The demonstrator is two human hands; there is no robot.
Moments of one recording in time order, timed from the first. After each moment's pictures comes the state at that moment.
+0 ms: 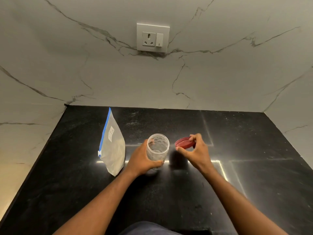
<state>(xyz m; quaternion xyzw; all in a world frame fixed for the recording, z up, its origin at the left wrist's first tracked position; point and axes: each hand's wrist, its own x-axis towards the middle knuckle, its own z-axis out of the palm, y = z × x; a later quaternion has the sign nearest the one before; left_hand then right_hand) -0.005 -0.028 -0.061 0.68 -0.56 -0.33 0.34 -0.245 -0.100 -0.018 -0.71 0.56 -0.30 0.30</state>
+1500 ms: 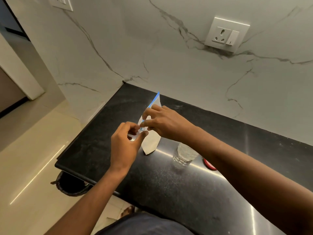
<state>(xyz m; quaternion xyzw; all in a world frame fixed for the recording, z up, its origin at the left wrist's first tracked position) 0.056 0.107 0.025 0.77 -0.35 -0.02 0.52 -0.024 -0.062 0.103 -1.00 -0.05 -0.05 -0.02</state>
